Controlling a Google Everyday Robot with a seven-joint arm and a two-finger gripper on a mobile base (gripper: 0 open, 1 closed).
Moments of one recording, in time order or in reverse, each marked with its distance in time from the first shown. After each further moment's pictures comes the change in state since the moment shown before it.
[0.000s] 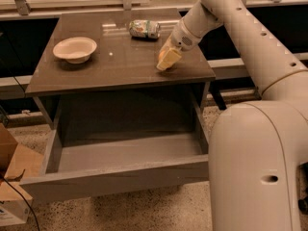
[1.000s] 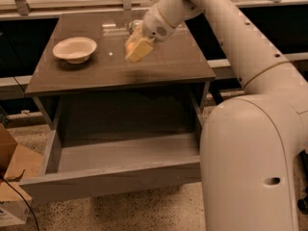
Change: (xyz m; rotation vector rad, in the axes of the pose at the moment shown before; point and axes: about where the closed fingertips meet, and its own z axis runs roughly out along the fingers) arm -0.110 0.051 0.004 -0.125 -0.177 -0.175
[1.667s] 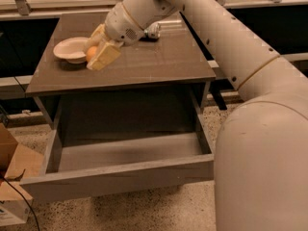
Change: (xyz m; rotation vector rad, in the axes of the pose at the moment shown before) arm -0.107 0.083 0.036 -0.173 -0.160 -0.223
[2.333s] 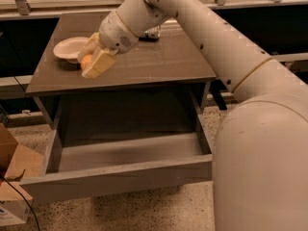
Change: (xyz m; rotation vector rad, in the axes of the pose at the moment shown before) arm -0.001 0.011 0.024 -0.053 -0.021 -0.007
